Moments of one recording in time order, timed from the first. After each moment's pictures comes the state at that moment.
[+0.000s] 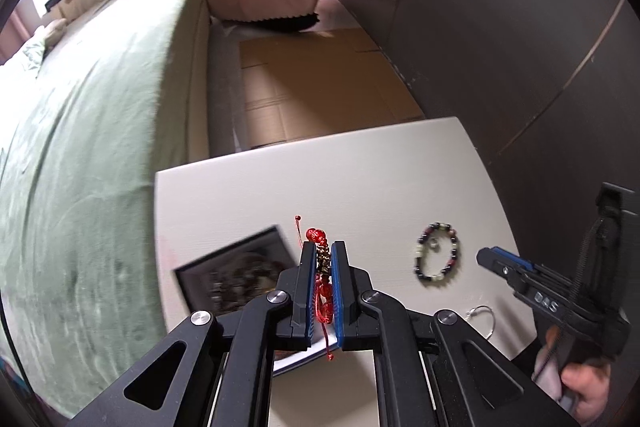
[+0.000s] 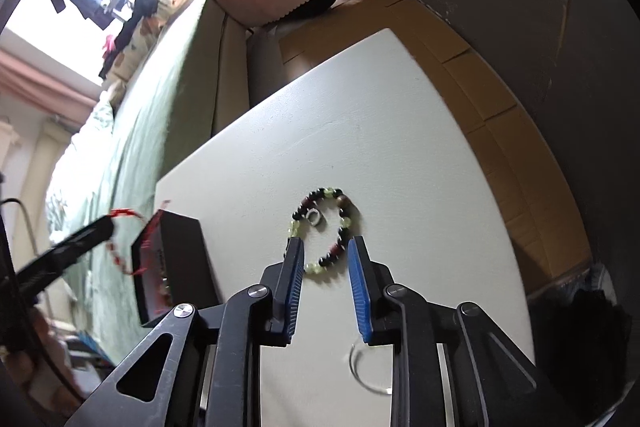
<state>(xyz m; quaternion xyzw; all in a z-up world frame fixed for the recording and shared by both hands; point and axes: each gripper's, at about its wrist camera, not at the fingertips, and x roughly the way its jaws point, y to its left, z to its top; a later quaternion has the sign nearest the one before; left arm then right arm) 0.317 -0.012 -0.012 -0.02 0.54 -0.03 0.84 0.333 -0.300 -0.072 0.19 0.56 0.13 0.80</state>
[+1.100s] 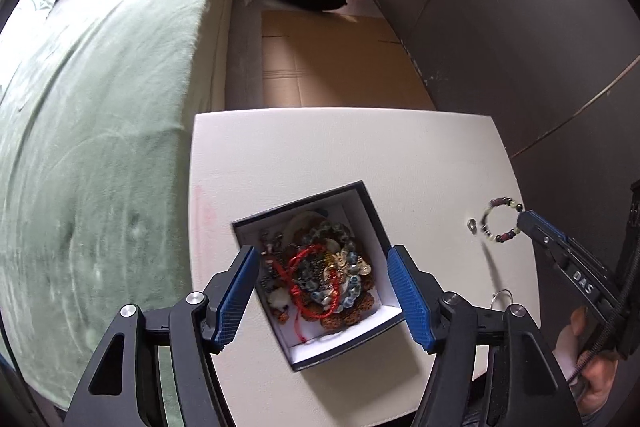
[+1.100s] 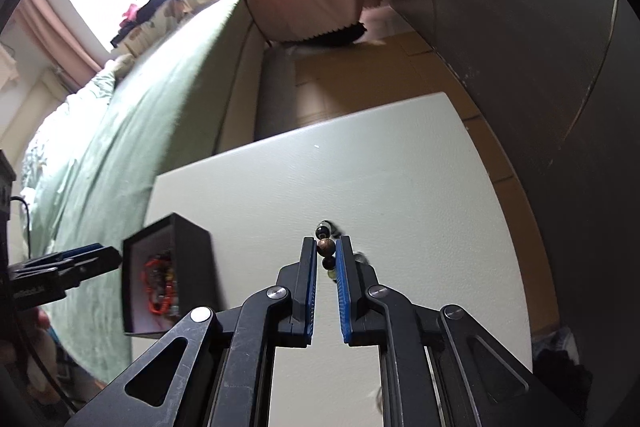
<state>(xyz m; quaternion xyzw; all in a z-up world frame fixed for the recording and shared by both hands) 0.296 0.062 -0.040 -0.10 0.56 -0.03 0.82 0.320 -0.253 -0.023 0.09 0.50 0.15 0.85</state>
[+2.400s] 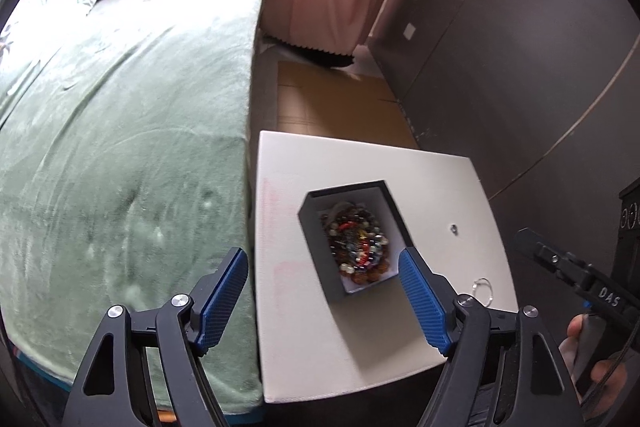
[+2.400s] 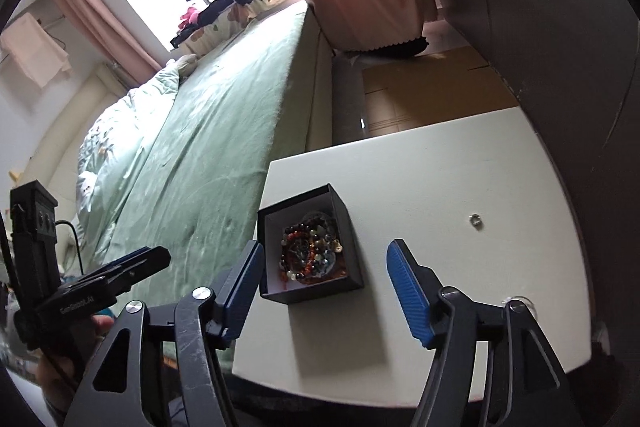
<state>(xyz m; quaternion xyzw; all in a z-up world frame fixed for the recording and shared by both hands) 0.187 0.119 0.013 -0.14 0.46 -0.02 0.87 0.250 -0.180 0.046 0.11 0.47 0.22 0.85</state>
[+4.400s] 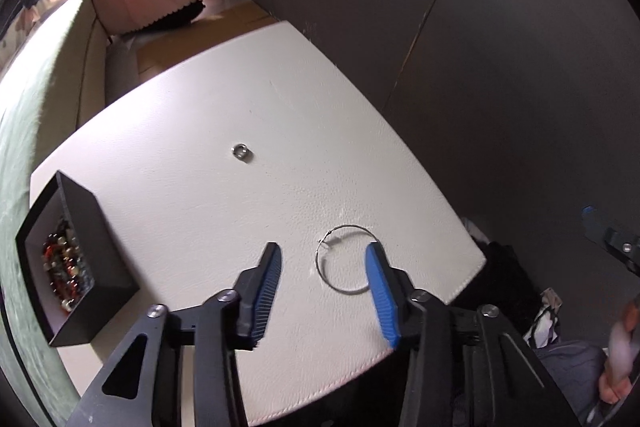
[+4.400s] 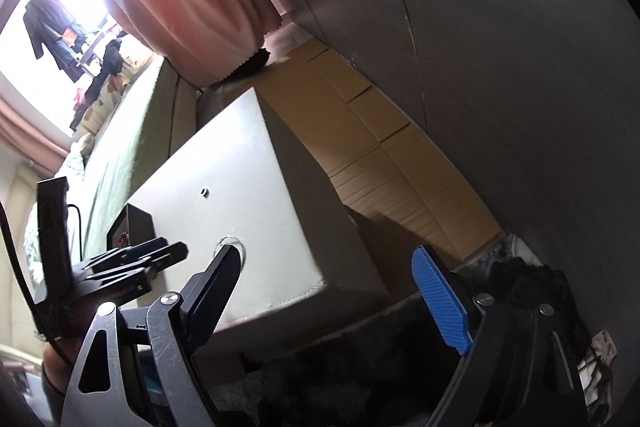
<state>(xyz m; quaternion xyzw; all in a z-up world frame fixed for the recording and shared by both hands) 0.248 -0.182 -0.093 0.06 0.56 -0.18 0.81 0.174 -0.458 -0.013 0.21 0.49 0.03 0.84</state>
